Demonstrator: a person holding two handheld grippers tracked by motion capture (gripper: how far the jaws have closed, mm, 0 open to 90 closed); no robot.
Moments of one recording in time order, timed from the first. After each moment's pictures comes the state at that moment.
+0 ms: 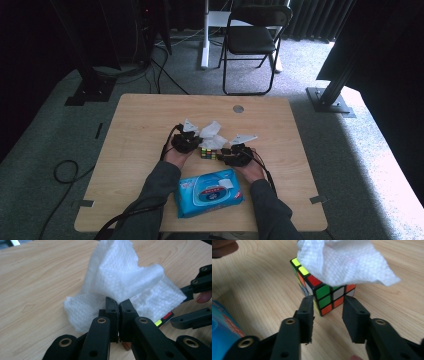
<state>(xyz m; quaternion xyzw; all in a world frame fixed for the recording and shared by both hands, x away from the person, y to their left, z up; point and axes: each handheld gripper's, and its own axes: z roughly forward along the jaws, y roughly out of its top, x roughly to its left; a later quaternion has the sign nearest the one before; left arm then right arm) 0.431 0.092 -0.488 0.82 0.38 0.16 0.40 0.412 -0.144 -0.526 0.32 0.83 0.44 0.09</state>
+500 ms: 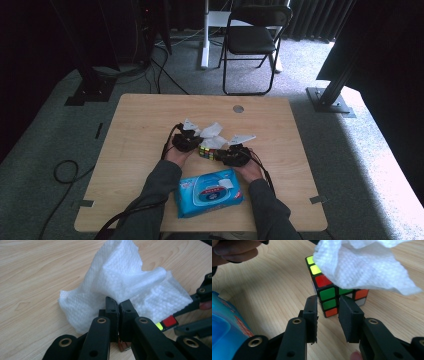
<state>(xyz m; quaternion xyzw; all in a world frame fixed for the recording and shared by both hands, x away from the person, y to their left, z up) 0.439 0.093 -0.493 0.82 0.39 0.13 0.41 0.413 -0.137 -0.528 0.31 0.84 0.45 0.06</state>
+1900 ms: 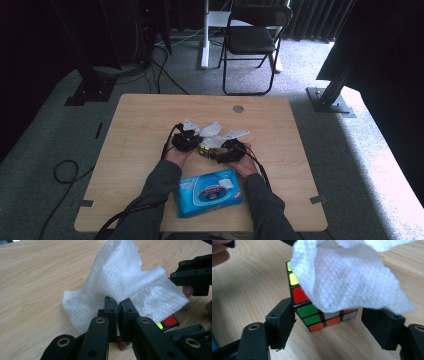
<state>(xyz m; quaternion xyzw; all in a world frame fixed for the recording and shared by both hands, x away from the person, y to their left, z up) 0.438 0.094 -0.492 0.82 0.39 0.15 0.40 0.437 -0.124 -0.536 0.32 0.84 0.44 0.07</state>
